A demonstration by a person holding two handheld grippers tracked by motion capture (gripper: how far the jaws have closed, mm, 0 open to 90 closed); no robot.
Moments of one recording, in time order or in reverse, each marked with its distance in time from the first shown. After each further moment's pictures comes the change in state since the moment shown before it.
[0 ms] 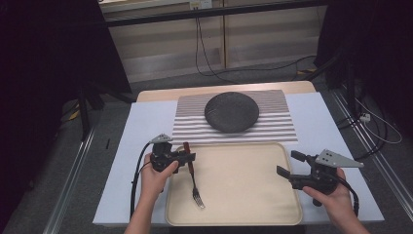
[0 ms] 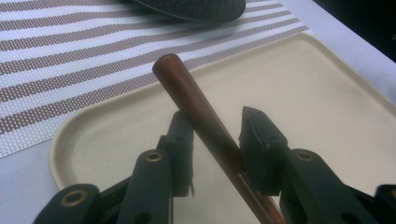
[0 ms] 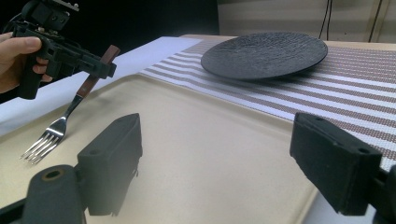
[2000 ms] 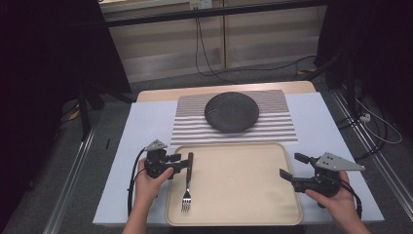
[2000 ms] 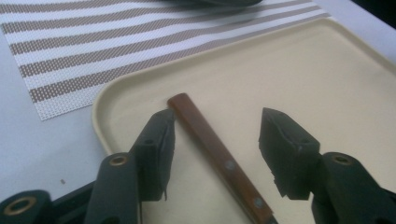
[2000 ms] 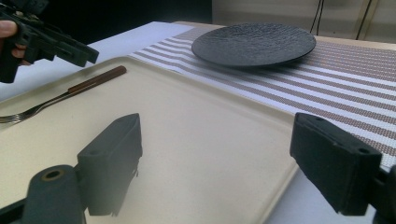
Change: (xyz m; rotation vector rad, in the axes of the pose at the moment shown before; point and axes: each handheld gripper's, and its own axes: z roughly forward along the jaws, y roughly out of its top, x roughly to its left) left arm 0.007 -0.020 -0.015 -0.022 0.048 0.026; right arm -0.002 -0.006 -0.006 0.042 -0.039 -0.058
